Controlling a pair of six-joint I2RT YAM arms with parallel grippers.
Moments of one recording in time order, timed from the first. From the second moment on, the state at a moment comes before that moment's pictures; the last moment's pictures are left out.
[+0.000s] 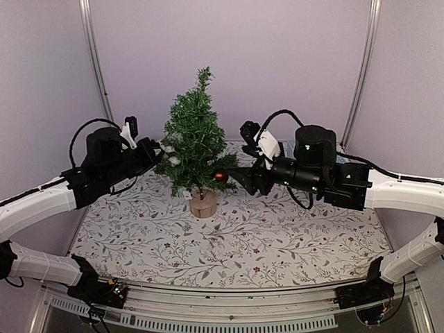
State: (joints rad) left arm -0.62 1.11 0.82 0.09 -0.07 -0.80; right arm 1.04 1.35 1.08 0.07 0.09 -0.17
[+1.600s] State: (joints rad) left arm -0.60 0.91 0.80 -0.09 -0.13 -0.70; right arm 1.03 1.36 1.08 0.07 0.09 -0.17
